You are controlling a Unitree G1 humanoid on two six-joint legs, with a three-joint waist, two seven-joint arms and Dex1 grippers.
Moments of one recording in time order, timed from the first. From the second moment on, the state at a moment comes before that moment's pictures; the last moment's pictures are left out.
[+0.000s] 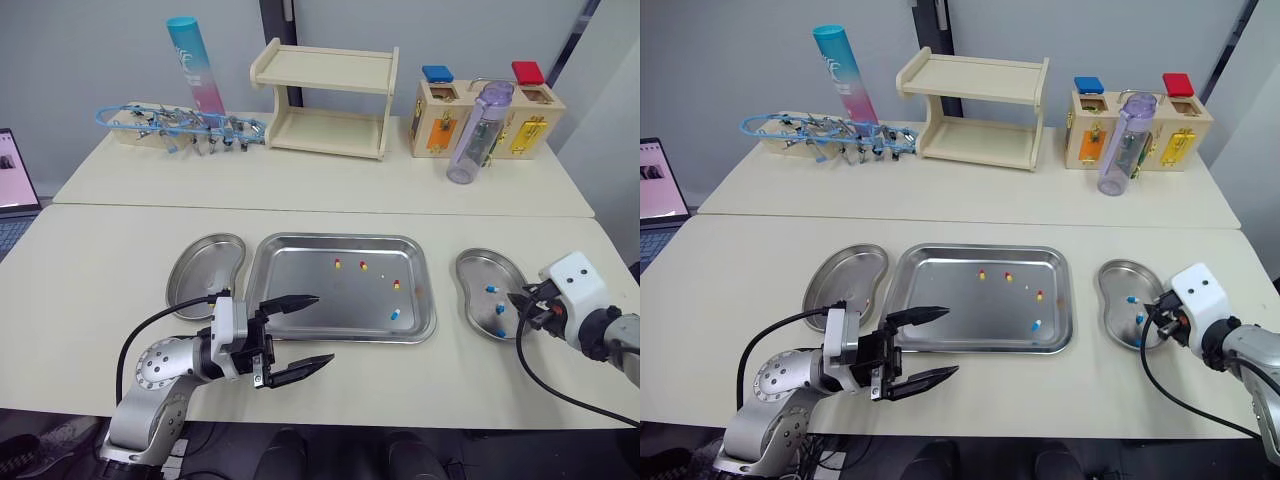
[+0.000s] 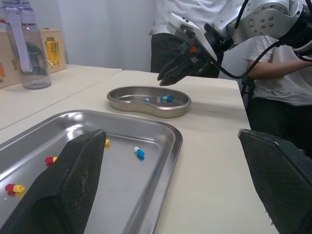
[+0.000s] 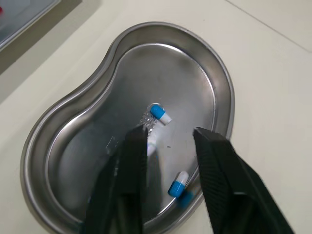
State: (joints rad) left arm 0.03 0.51 -0.01 -0.29 -0.57 0.01 -1.17; right arm 0.03 -0.78 -0.33 -0.54 0.22 0.91 0.61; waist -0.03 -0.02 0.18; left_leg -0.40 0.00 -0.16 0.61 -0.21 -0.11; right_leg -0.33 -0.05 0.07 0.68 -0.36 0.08
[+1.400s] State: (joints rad) left arm 0.36 0.85 0.67 0.27 -0.39 0.14 -0.90; right arm 0.34 -1.11 -0.61 0.25 0.21 -0.10 1.22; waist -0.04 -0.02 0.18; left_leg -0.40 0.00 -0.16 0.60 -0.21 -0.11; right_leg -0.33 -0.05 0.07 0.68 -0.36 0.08
